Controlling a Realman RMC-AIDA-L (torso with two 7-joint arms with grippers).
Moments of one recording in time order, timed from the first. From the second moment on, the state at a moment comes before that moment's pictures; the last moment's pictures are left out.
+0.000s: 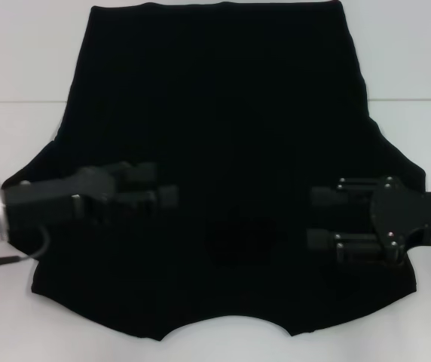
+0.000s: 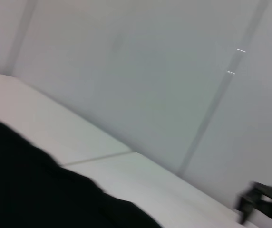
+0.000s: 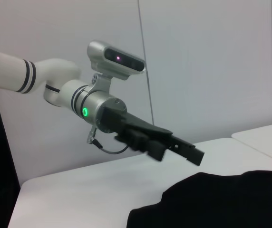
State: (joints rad) left arm -0.57 -2.08 0.44 0.69 2.07 1.71 -1.59; right arm 0.58 2.04 -0.67 -0.66 -1.99 -1.76 1.27
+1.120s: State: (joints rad) left arm -0.58 -2.07 0.42 0.92 2.51 1.16 -2.25; right arm 0.69 2.09 -0.67 -0.57 -1.94 -1.60 1.28
